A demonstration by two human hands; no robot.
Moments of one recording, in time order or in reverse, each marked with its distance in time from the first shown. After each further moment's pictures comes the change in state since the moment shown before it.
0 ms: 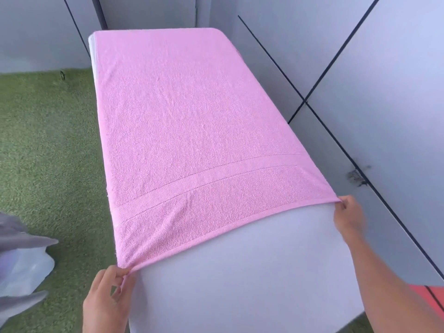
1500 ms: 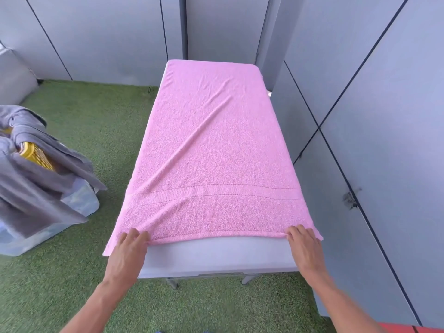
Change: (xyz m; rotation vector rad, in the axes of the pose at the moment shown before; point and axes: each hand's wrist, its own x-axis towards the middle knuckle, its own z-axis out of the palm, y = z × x) left_hand -0.209 0.034 0.041 0.606 -0.058 0.072; right_hand -0.076 0.124 -0.087 -0.396 -0.257 -0.932
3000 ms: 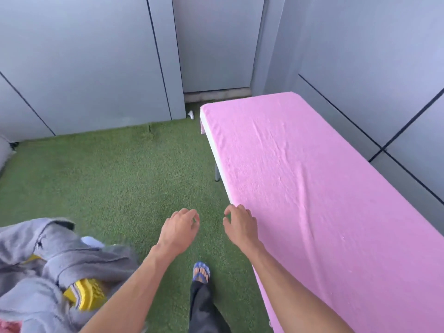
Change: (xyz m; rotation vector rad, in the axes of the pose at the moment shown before) left_hand 0.493 -0.222 -0.151 -0.054 -0.218 0.385; right_hand 0.373 -0.595 -0.007 0.413 -0.058 0.149
